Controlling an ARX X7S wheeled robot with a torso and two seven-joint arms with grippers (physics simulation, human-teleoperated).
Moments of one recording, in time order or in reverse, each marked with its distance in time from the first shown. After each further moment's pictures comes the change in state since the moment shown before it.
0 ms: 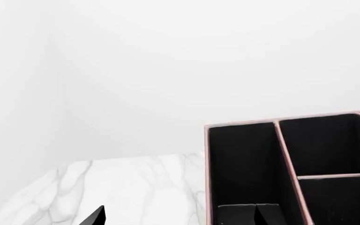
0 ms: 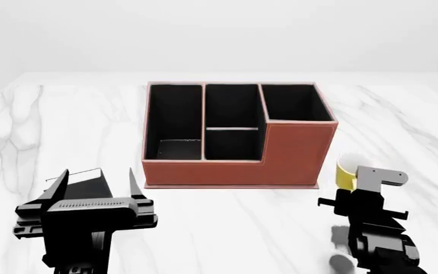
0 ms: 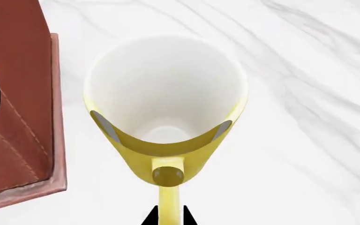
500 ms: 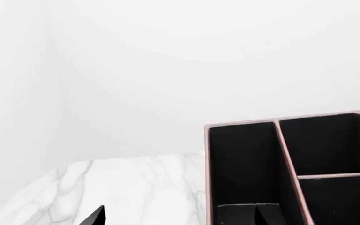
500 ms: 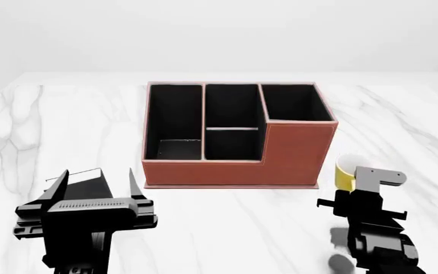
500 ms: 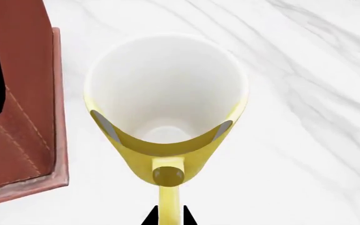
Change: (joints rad) left arm 0.001 -0.005 0.004 -0.003 -0.004 0.005 -0.007; right arm 0.002 -0.006 0.033 0.003 -0.046 0.013 -0.009
